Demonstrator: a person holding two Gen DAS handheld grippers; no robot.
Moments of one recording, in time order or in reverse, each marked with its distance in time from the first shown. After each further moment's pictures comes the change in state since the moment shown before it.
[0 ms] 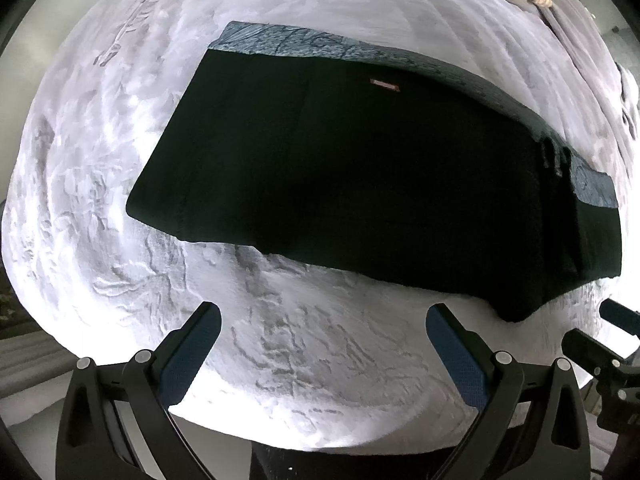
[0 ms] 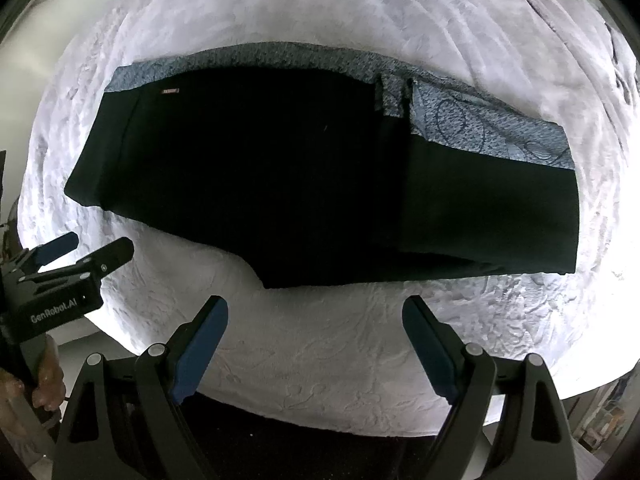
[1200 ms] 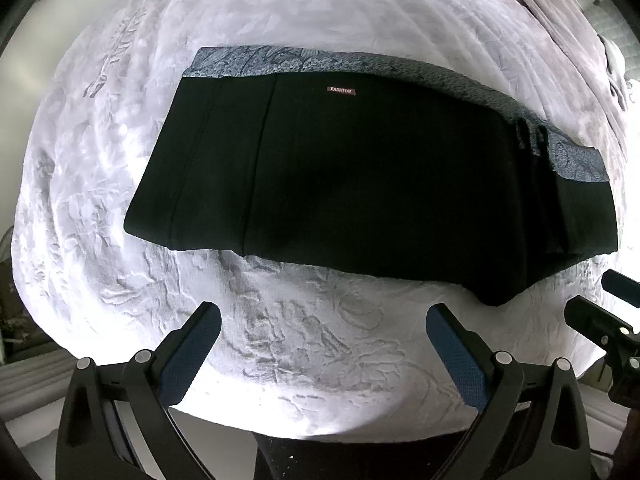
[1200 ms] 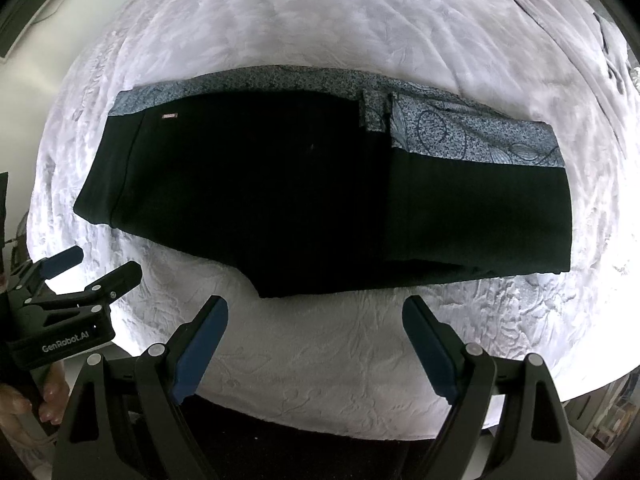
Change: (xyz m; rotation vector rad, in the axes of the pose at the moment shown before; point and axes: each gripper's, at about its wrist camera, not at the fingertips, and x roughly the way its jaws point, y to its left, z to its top) left arm -0.017 -0.028 -0.006 0.096 -0.010 0.028; right arm -0.017 -0.016 -0.001 0.034 -0.057 0.030
